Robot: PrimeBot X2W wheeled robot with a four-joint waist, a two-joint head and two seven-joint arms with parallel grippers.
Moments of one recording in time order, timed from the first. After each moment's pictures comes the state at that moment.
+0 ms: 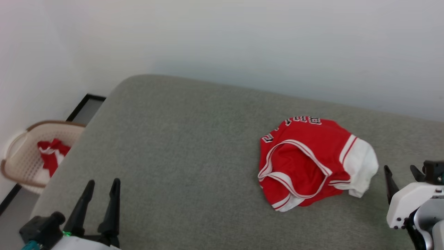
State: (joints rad) left arm 0.05 0.41 -0.13 0.03 -0.67 -0.03 -0.26; right arm -0.26 -0.19 -0.15 0.42 0.08 0.13 0.12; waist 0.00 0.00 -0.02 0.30
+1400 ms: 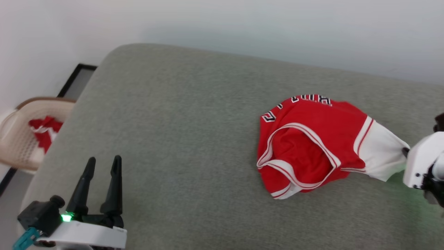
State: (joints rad) left arm -0.04 0.29 -0.05 0.05 -0.59 -0.11 -0.26; right arm -0.55 -0.32 -0.05 0.64 0.30 0.13 0.52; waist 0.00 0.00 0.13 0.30
